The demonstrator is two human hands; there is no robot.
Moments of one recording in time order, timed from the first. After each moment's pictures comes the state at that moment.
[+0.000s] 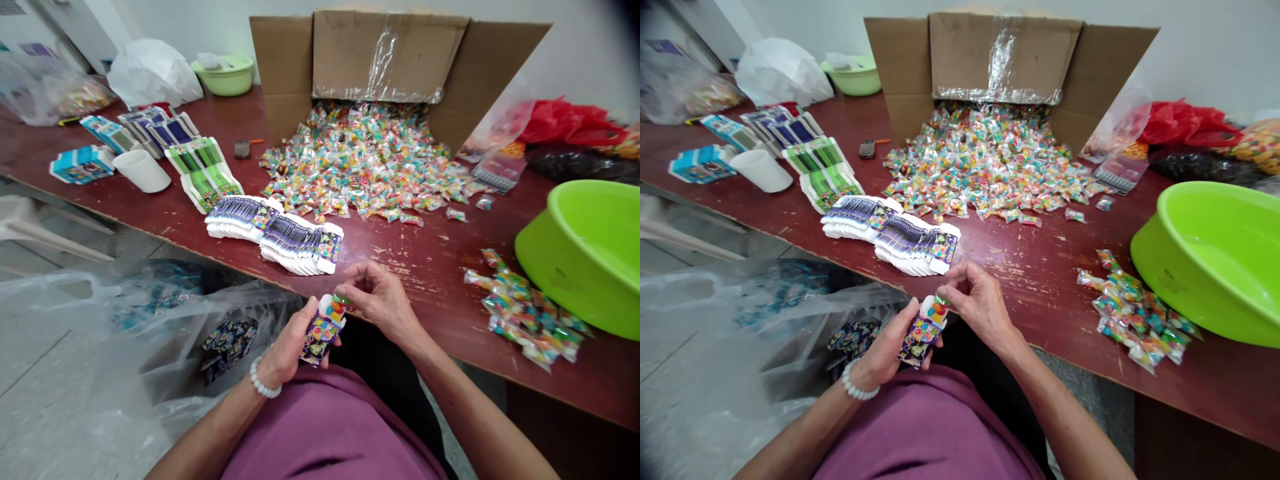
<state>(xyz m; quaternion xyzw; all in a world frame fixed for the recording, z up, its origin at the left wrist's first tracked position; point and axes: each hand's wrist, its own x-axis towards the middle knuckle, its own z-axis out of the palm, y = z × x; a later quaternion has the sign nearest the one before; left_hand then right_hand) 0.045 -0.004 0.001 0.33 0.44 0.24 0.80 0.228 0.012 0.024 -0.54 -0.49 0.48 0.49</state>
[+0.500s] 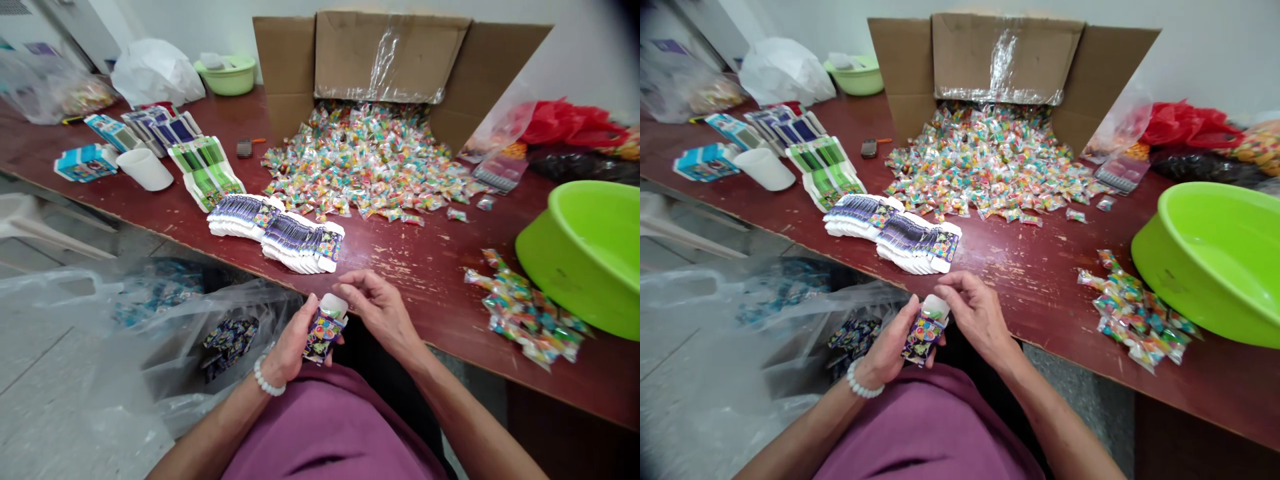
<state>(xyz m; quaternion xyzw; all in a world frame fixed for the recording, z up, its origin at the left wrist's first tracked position) 0.050 -0.007 0.003 0.31 0.43 0.26 0.80 0.217 -0.007 0.033 -0.55 -0.51 0.46 0.48</state>
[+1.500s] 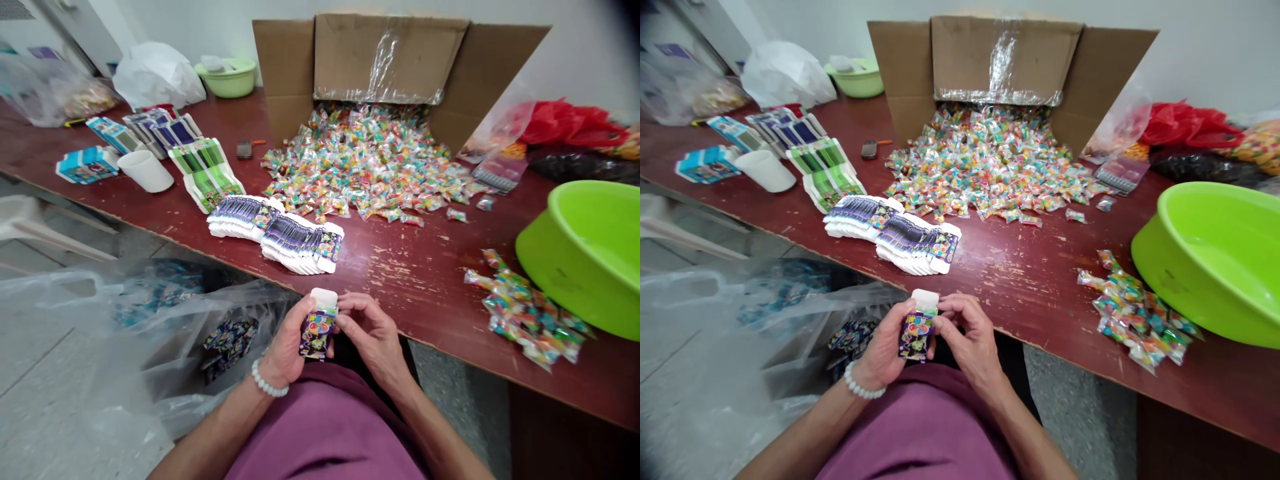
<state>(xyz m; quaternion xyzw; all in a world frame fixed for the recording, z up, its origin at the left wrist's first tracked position) 0.054 -0.009 0.016 0.21 0.42 0.35 0.81 0.200 -0.041 0.005 -0.51 -0.46 0.45 0.57</state>
